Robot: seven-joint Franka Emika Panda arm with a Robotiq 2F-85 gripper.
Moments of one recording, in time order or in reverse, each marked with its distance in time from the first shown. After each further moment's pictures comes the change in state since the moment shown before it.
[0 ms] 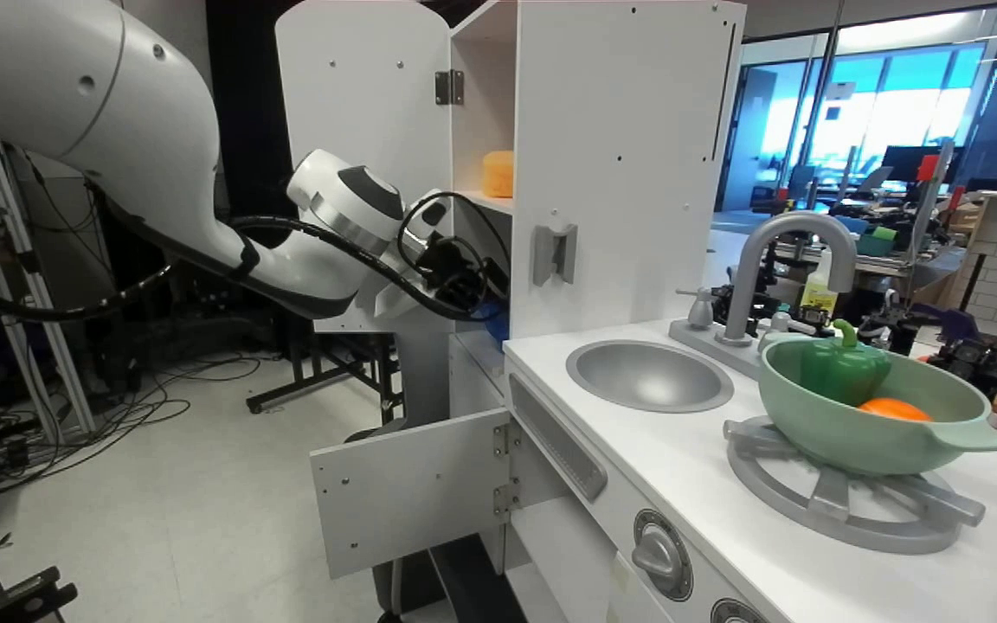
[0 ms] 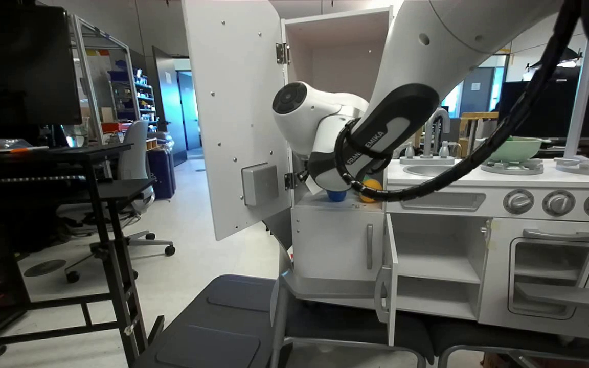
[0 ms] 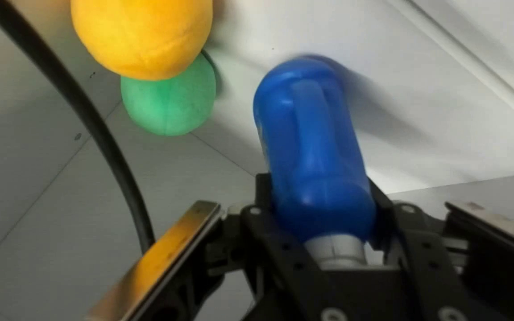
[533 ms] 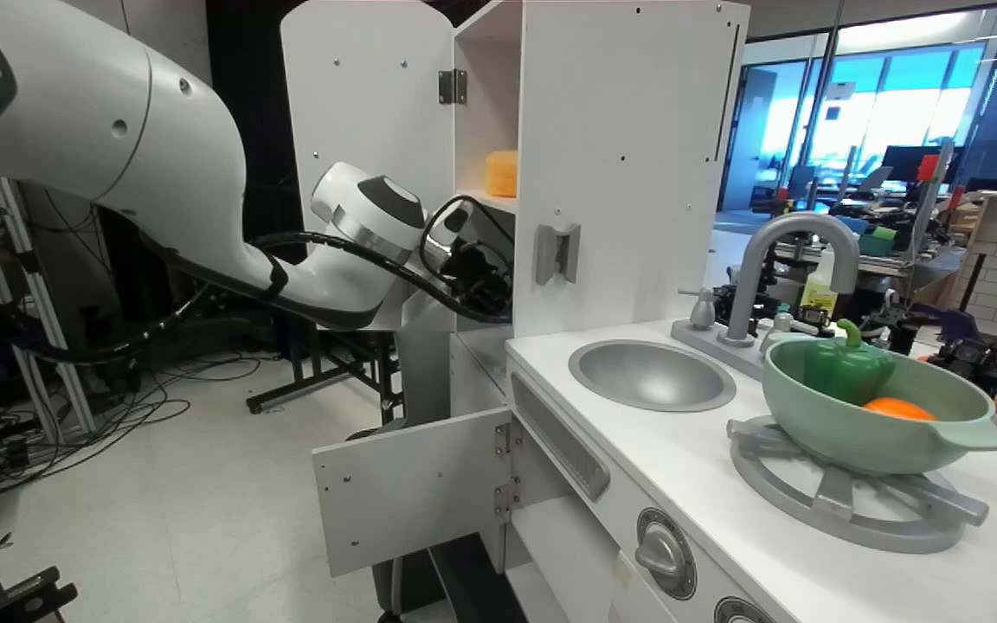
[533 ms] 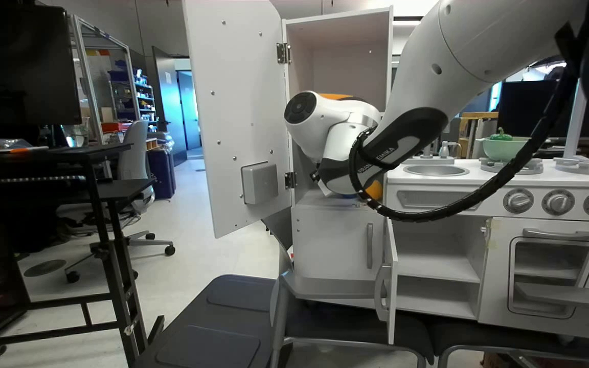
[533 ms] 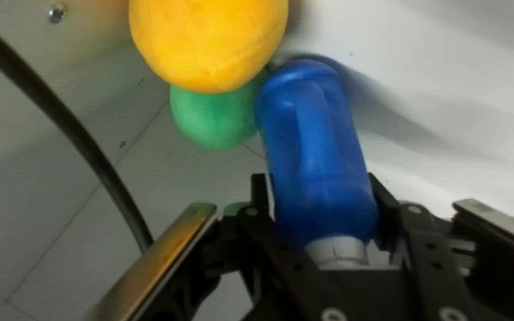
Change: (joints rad) arm -0.062 0.097 -0.031 0.158 0.000 -0.067 0.001
